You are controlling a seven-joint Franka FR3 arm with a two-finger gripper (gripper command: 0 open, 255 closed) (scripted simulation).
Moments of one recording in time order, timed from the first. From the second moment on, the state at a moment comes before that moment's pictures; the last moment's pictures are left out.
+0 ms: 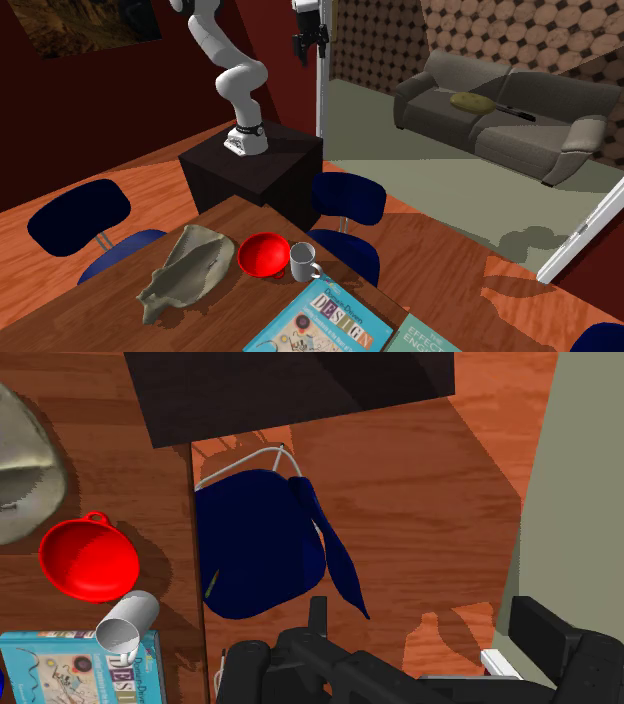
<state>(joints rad) 0.02 -0.80 0.00 -2.35 0.07 1.67 0.17</state>
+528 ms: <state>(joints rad) -0.01 -0.71 -0.08 -2.43 0.02 1.82 0.06</state>
